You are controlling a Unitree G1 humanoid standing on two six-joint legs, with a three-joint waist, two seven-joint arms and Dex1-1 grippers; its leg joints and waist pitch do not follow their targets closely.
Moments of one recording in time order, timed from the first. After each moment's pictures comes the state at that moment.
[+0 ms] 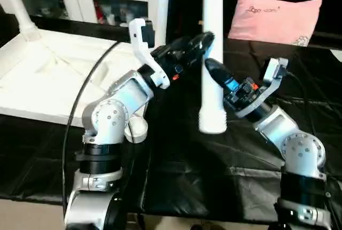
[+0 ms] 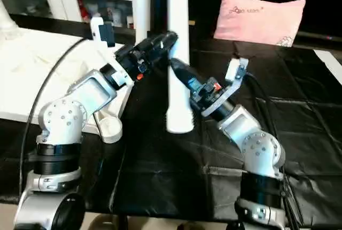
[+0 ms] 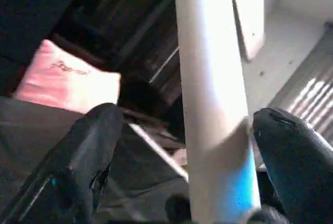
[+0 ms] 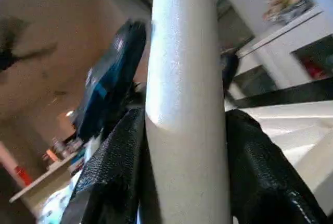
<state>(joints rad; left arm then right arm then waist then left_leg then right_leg) -0.68 -0.03 0.16 0.02 -0.78 0.72 -0.39 -0.42 -0.07 -0.31 -0.05 0.93 0.83 0.69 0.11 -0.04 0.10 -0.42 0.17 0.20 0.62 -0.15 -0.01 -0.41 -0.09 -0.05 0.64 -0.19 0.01</state>
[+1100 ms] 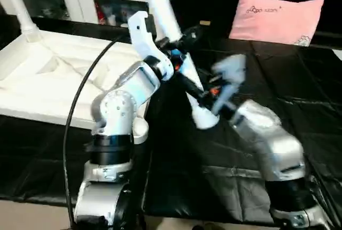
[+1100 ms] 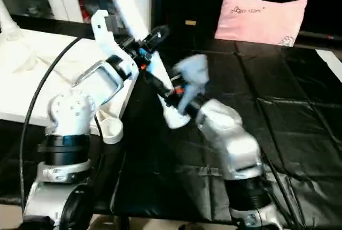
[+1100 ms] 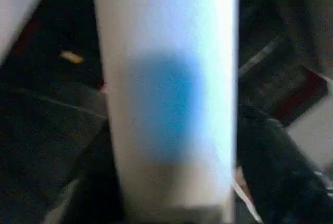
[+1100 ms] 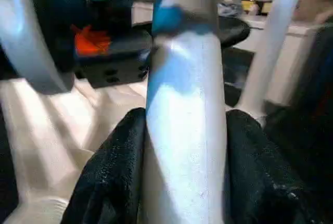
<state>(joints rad) -0.77 -0.13 0.20 0.10 -0.66 0.68 -0.02 -0.43 -0.16 0.17 -0.09 0.19 0.35 0.42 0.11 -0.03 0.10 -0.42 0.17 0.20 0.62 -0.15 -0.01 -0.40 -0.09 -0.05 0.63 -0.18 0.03</state>
